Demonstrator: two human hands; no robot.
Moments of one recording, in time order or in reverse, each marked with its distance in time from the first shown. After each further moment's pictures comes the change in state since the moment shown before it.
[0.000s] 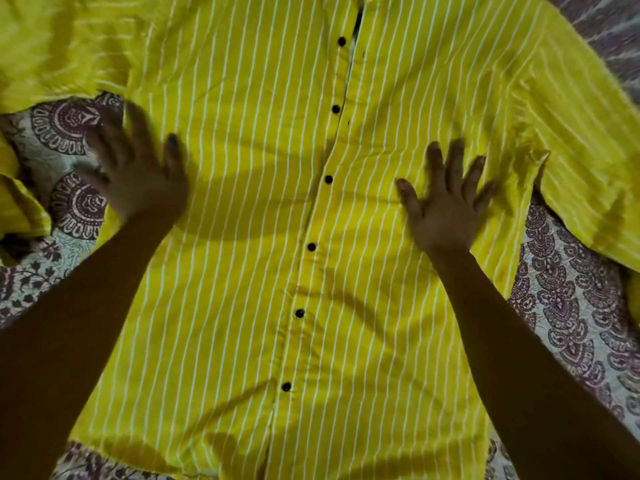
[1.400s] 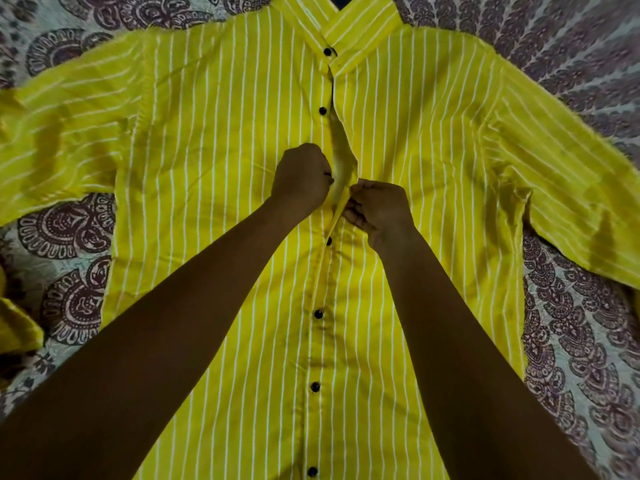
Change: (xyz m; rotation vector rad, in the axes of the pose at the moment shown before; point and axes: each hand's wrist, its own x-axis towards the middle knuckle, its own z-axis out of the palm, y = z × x) left_hand 0.012 0.201 -0.006 -0.378 -0.416 0.514; right_hand 0.053 -0.114 -0.045 1.505 -0.247 0.696
